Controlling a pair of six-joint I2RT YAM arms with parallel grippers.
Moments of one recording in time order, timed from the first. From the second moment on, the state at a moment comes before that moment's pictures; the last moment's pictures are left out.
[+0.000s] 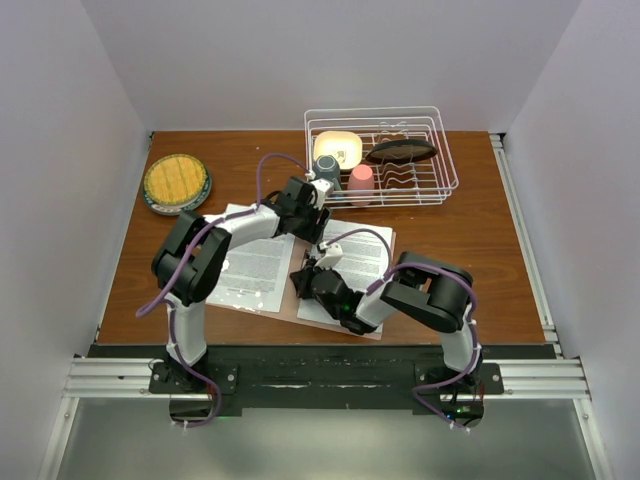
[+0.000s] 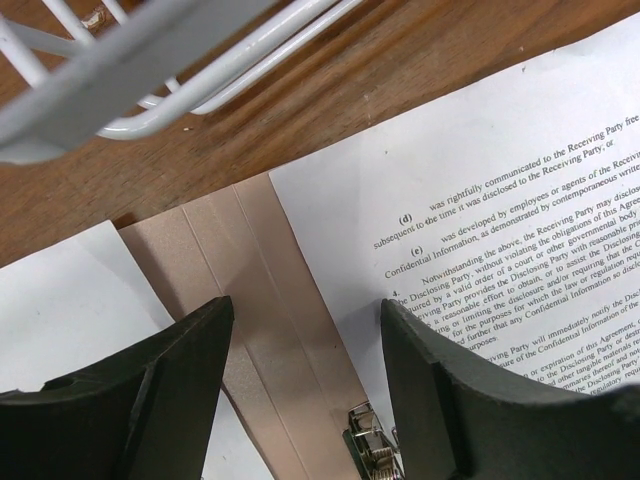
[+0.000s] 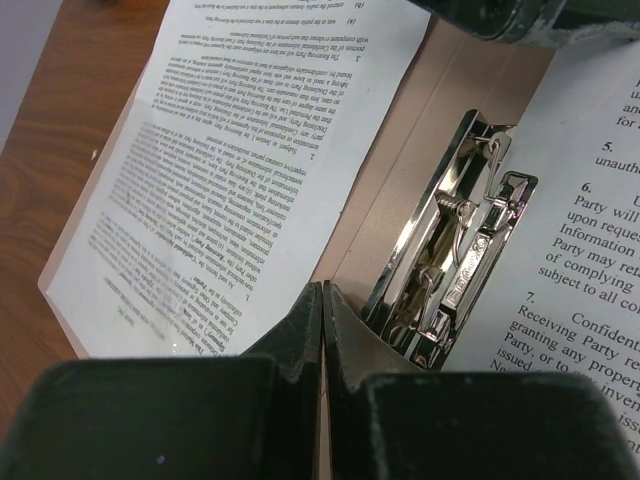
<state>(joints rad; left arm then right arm) -0.56 1.98 1.26 -0.20 0.07 -0.07 1.09 2.02 0.68 0.92 0.46 0.77</state>
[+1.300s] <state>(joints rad) -0.55 1.97 1.25 -0.19 0.09 -0.04 1.00 1.93 0.76 0.77 0.15 0.45</state>
